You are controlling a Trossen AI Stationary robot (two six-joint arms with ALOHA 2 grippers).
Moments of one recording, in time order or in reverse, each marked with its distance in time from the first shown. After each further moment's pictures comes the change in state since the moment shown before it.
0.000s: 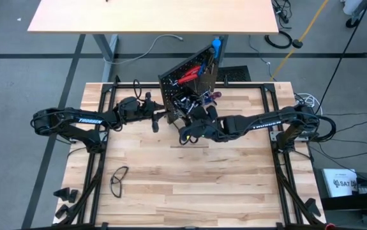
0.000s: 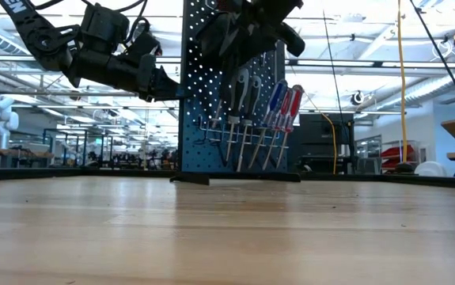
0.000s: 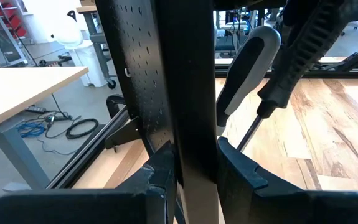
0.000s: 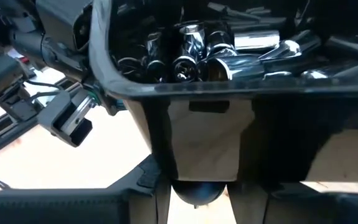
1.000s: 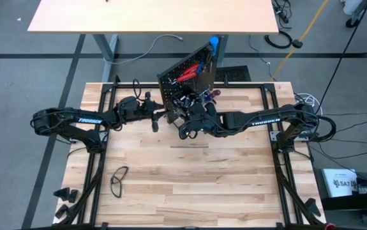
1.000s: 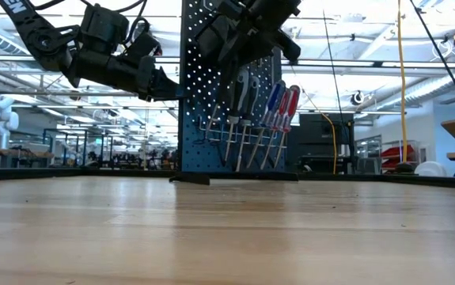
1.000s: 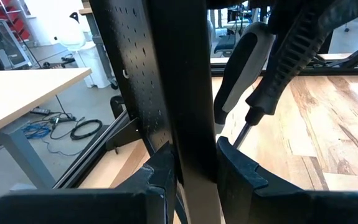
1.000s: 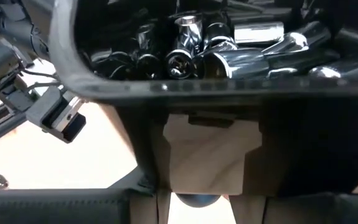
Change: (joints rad) left arm 0.000 0.000 0.000 0.001 0.000 0.027; right arm -0.064 0.000 0.000 0.017 -0.076 -0.067
